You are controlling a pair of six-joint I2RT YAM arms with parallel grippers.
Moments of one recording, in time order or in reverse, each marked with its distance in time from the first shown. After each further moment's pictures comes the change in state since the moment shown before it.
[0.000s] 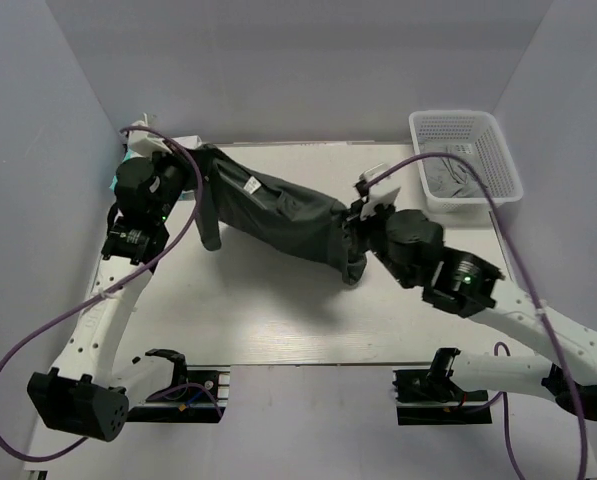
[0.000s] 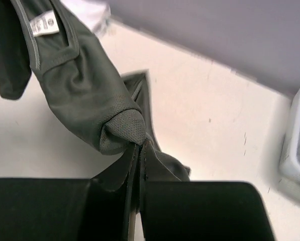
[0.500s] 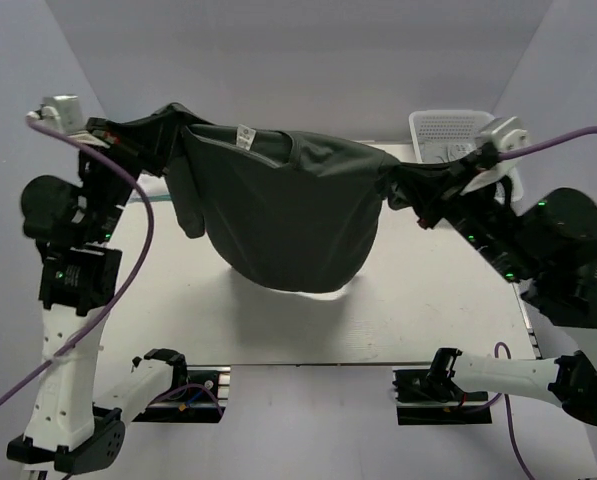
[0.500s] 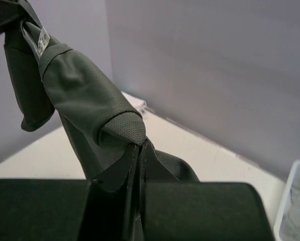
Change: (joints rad) left arm -0.001 -0.141 0.376 -0.085 0.141 0.031; right arm 0.000 -0.074 0.490 -0.148 -0.166 -0.130
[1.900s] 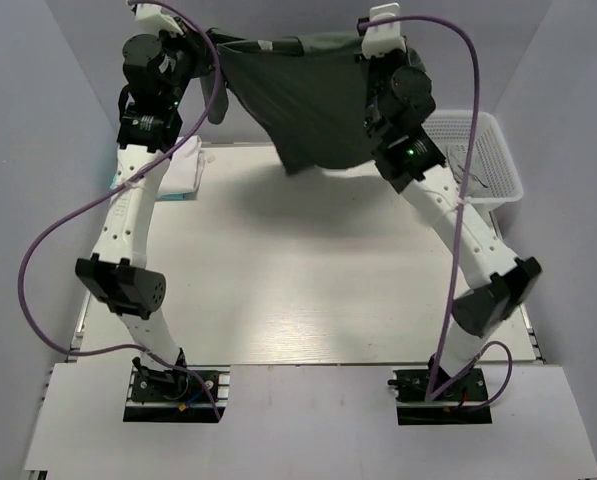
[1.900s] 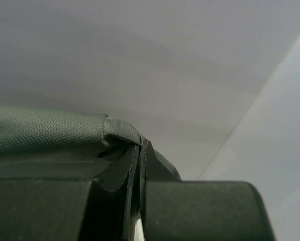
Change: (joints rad) left arm 0.011 0.901 0.764 -0.058 -0.172 0.151; right arm -0.484 0.812 0.392 0.724 0.290 -0.560
